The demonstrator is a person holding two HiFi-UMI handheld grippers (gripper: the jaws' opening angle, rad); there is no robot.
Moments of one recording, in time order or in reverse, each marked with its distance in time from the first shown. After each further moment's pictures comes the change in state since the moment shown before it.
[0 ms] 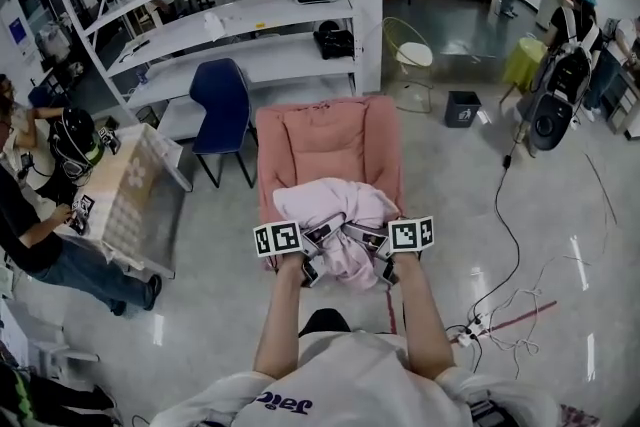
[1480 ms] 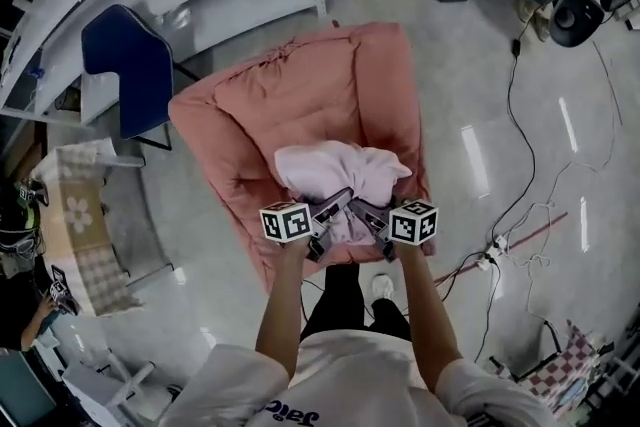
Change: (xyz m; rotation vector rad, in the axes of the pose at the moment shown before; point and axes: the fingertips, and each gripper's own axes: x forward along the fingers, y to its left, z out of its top) left arm 0.224 0.322 0.090 -0.040 0.327 0.047; right arm 0.141 -0.361 0.065 0.167 -0.083 -0.359
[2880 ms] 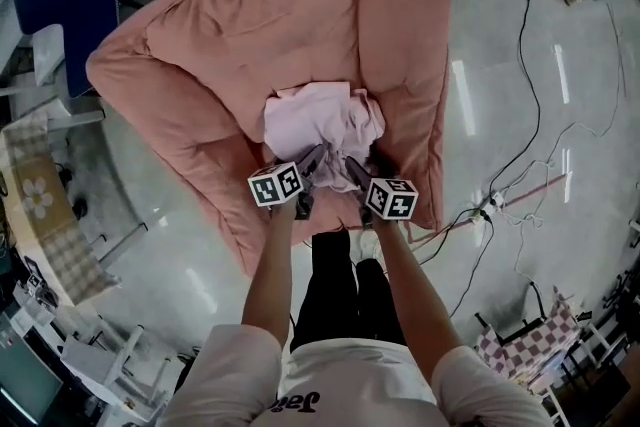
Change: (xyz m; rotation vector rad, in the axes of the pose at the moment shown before) left arm 0.035 0.243 -0.093 -0.052 0.051 0.444; right arm 0.045 -0.198 -0.141 0.099 0.042 -0.511
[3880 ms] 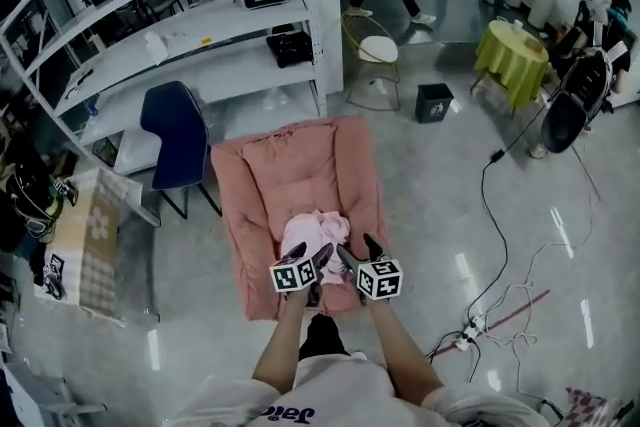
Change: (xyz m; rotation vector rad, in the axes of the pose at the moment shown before) left arm -0.257 -0.275 -0.033 0.261 -0.369 -0.050; right arm -0.351 0.163 0.087 -0.449 -0.429 0.245
